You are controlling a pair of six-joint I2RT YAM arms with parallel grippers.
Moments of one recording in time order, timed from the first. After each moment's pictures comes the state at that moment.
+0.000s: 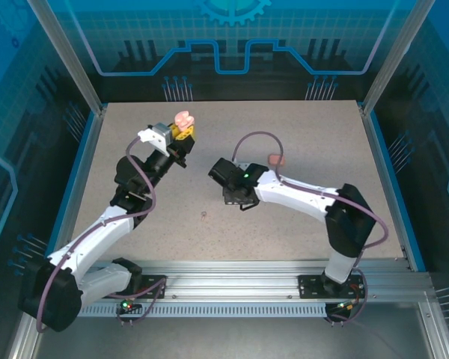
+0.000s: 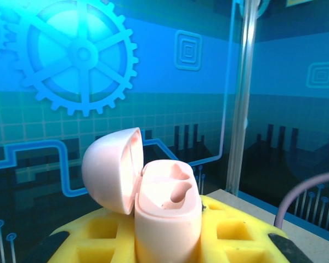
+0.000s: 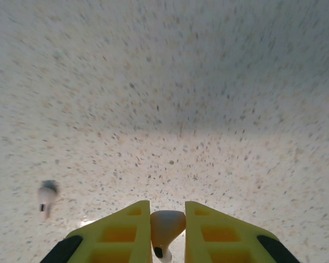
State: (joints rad) left arm -0.37 1.07 0.68 0.68 0.21 -0.10; right arm 0.91 1.72 1.36 -0.86 0.31 0.88
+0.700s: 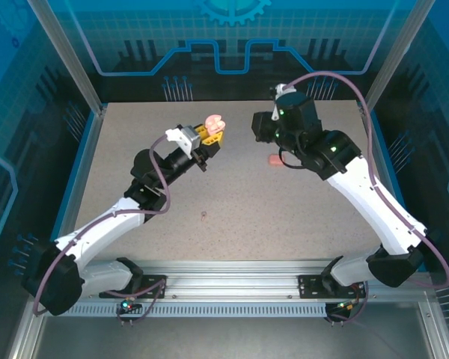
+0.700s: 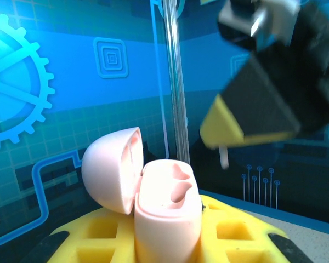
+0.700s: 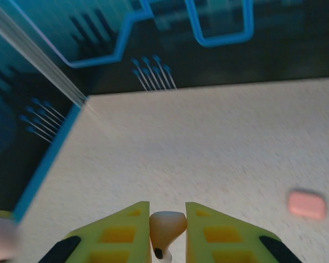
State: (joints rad) left arm -0.53 1.19 0.80 0.68 0.29 0.02; right arm 0.67 1.40 1.74 -0.78 0.21 0.50
